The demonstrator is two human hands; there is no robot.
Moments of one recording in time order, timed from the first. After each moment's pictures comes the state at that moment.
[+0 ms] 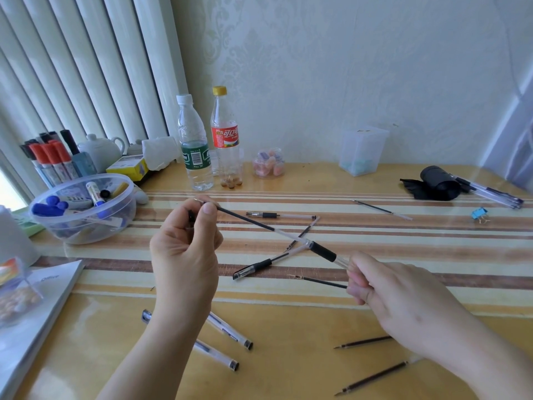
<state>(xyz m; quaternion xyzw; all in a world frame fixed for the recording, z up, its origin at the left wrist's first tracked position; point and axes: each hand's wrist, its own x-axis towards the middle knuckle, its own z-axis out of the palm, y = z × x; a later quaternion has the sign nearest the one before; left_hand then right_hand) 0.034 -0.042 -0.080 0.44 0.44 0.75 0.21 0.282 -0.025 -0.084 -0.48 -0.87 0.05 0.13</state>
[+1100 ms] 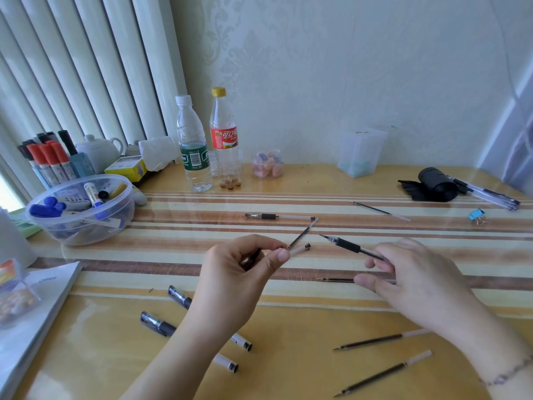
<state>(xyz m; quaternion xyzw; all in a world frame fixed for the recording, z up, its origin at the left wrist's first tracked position) 0.056 -0.047 -0.095 0.59 0.53 0.55 0.26 0.305 0.008 -0.096 -0.56 -0.81 -0.01 0.17</state>
